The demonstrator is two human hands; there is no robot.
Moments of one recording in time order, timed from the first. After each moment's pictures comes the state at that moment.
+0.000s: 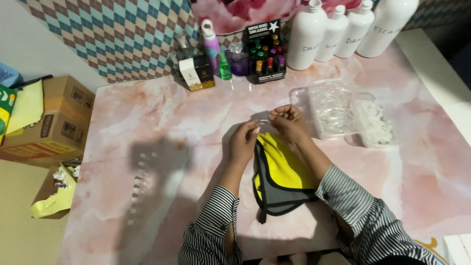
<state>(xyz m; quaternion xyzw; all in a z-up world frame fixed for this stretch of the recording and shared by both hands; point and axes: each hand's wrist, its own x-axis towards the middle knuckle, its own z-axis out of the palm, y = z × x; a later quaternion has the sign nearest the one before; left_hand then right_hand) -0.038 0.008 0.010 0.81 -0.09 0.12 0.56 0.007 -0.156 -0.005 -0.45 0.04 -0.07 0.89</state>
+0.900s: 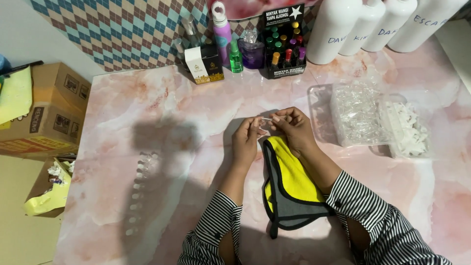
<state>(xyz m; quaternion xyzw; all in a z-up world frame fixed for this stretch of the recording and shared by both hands) -0.009 0.022 -0.014 0.70 -0.01 0.11 0.71 0.009 -0.124 -0.006 -0.50 0.03 -0.05 0.86</state>
